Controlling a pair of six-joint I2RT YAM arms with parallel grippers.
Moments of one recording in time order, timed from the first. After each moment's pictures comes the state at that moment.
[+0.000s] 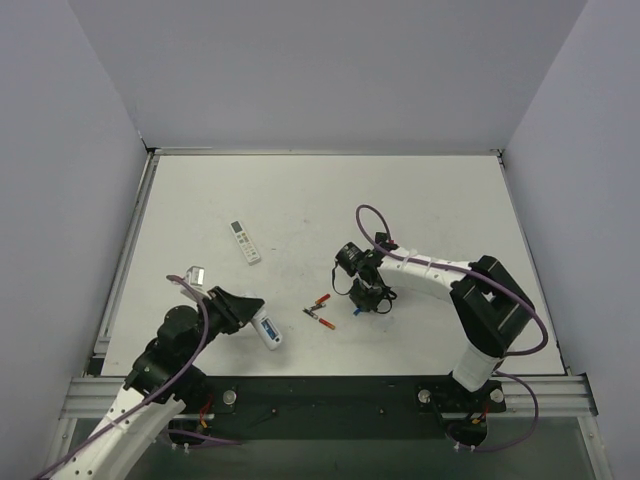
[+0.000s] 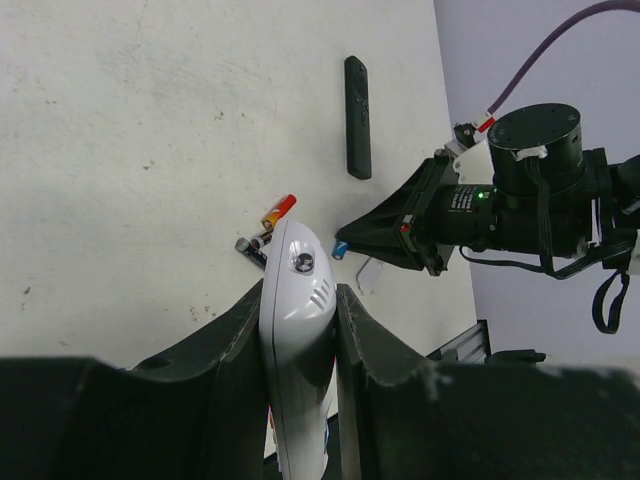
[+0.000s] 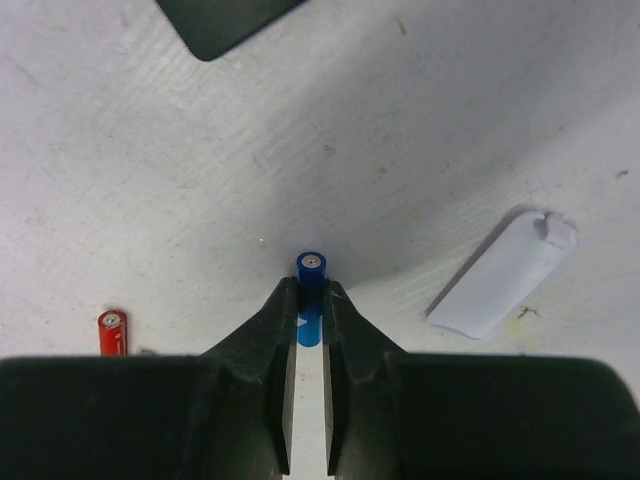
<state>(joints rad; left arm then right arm) -0.56 0.12 0.23 -0.37 -0.01 -1.01 0.77 1.70 0.99 -0.77 0.22 1.49</state>
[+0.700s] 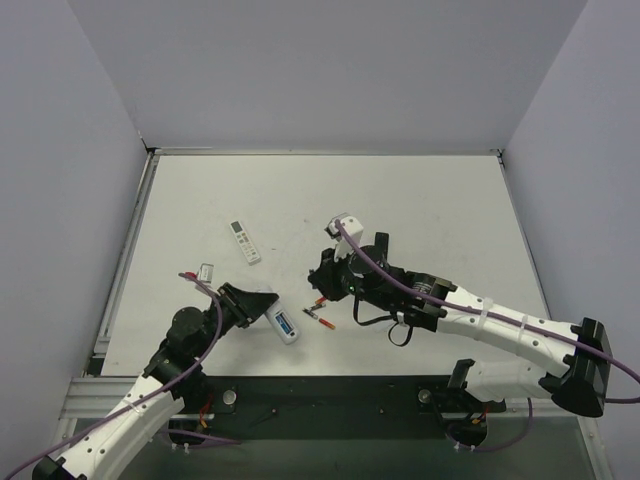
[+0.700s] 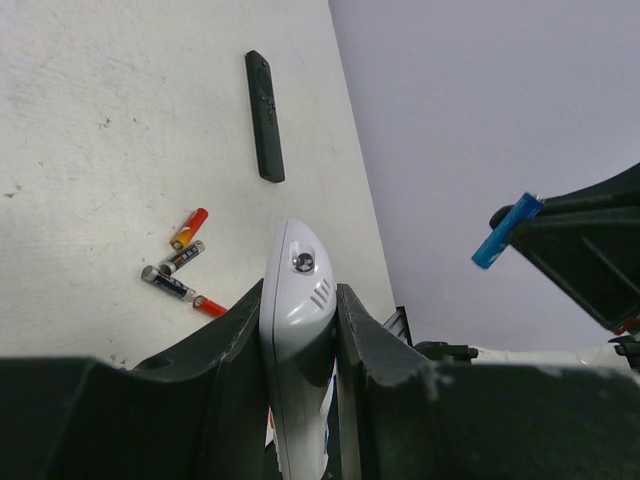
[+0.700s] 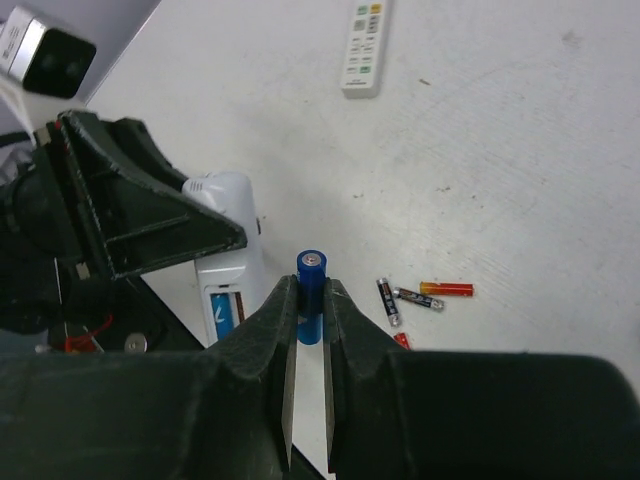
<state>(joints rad) -0.56 0.29 0.05 0.15 0.13 -1.13 1.06 1.17 0.93 -0.20 0.23 0.49</state>
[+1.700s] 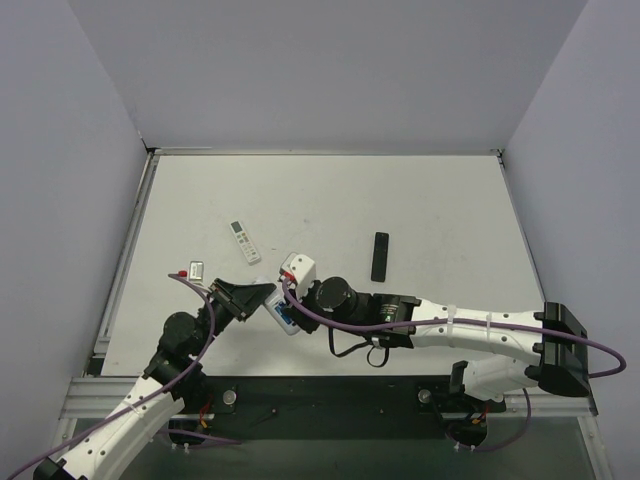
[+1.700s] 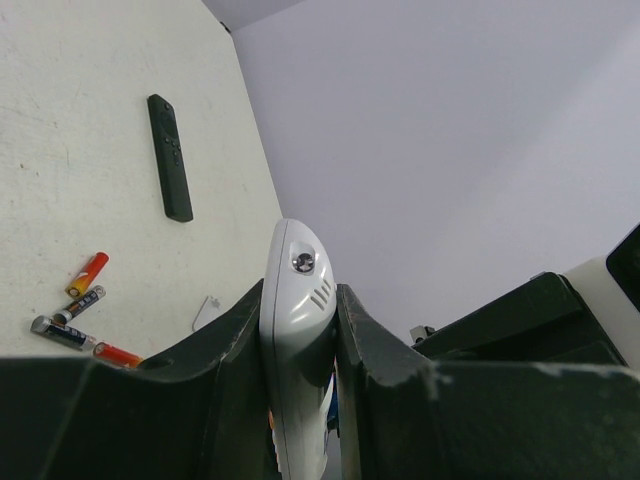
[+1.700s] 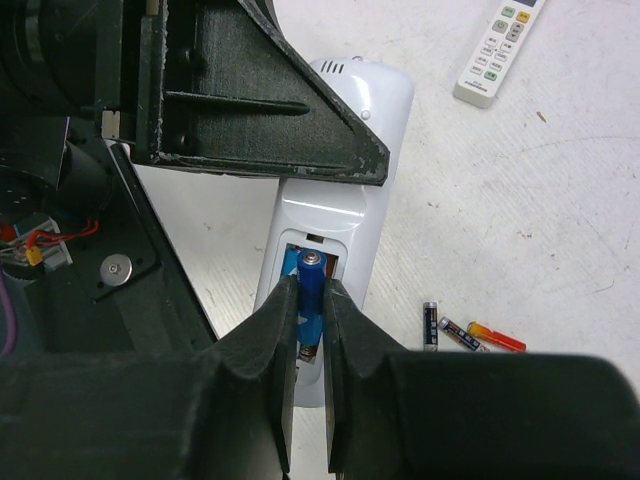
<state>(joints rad) -0.56 0.28 0.03 0.36 0.13 -1.28 1.27 1.31 0.91 -0.04 0.19 0.17</state>
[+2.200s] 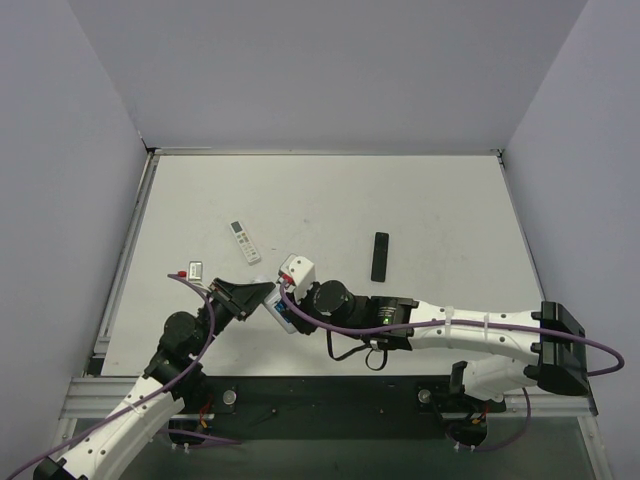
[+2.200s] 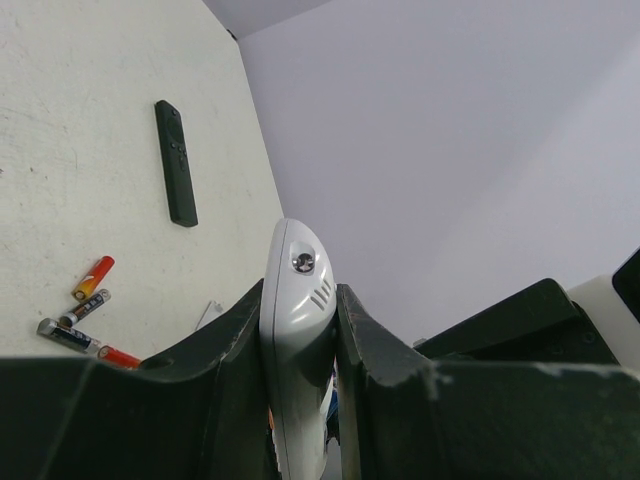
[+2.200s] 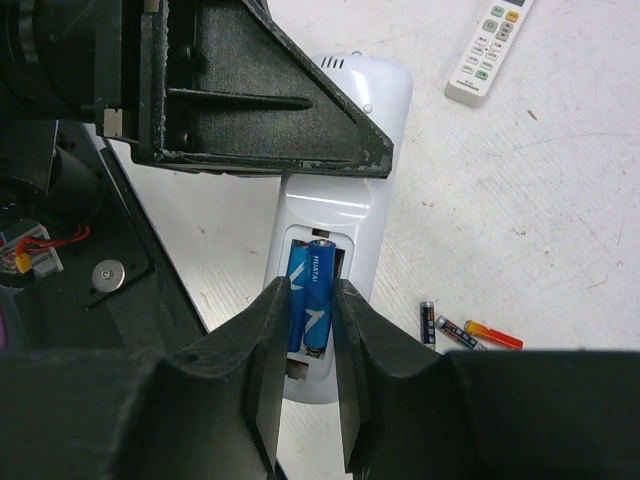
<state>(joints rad) -0.56 0.28 0.03 0.36 0.11 -1.29 1.29 1.31 0.91 -0.04 0.24 0.18</state>
